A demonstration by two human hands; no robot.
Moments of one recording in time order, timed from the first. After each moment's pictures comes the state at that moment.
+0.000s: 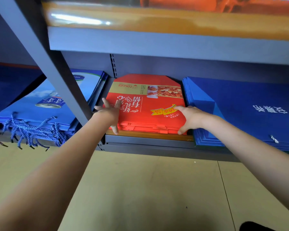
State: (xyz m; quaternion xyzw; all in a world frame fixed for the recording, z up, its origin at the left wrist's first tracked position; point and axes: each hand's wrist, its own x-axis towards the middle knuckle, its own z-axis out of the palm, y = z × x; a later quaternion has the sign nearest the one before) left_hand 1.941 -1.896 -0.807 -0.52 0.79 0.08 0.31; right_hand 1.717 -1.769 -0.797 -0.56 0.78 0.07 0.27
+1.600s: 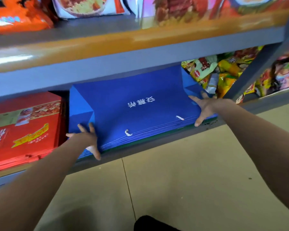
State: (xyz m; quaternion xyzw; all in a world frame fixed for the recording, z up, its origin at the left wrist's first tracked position) left_hand 1.650 -1.711 -0.812 -0.42 0.79 0.04 0.45; right_hand 1.334 -1.490 -0.778 -0.33 0.87 0.21 0.30
